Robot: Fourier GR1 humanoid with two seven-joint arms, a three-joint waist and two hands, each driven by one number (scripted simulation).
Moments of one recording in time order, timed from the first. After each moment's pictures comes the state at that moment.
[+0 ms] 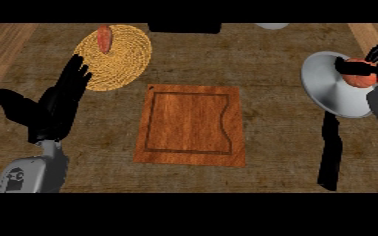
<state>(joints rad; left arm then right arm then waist) -0.20 0.16 0.10 -1.59 0.11 0.04 0.25 -0.80 -0.55 -0.25 -0.43 0.98 -0.52 0.28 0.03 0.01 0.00</state>
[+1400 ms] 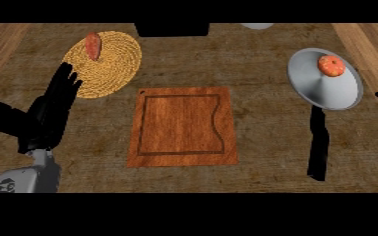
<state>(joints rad) -0.13 0.17 0.14 -1.61 0.11 0.04 0.23 -0.52 -0.57 -0.80 -0.54 0.29 -0.27 -0.34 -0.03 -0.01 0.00</state>
